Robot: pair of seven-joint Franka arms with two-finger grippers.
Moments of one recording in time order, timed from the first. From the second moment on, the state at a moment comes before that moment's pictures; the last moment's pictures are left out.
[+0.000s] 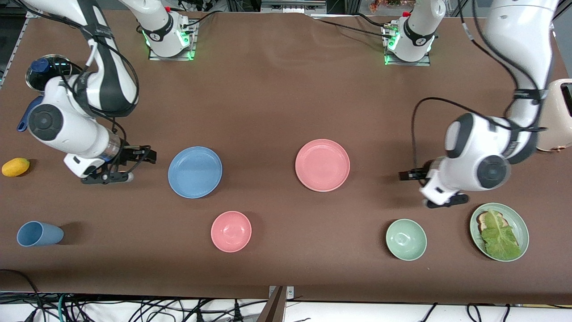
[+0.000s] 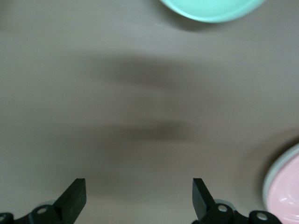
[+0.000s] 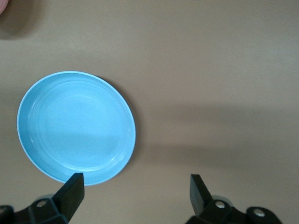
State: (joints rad) left arm 0.11 0.54 -0.21 -1.61 0.03 1.87 -0.27; right arm 0.09 0.32 0.03 -1.89 0.01 2.15 0.04
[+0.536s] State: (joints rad) left arm 0.24 0.40 -0.19 -1.60 0.04 1.79 -0.16; right arm 0.10 0.43 0.05 -1.99 0.01 2.45 0.04
